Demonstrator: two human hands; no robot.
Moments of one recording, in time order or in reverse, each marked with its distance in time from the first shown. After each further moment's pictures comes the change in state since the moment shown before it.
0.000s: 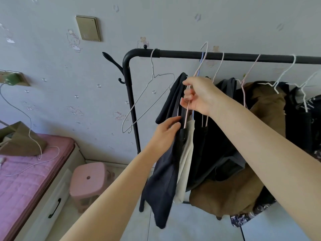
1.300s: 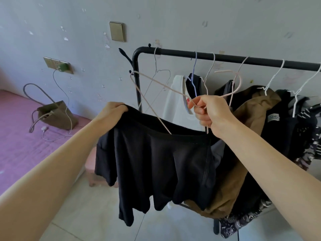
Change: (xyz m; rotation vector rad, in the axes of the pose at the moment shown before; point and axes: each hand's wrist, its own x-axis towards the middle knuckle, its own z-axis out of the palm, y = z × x) left_hand -0.100 0.052 -0.033 0.416 0.522 -0.095; right_hand -0.076 0.020 -0.126 -0.291 -0.310 -0.132
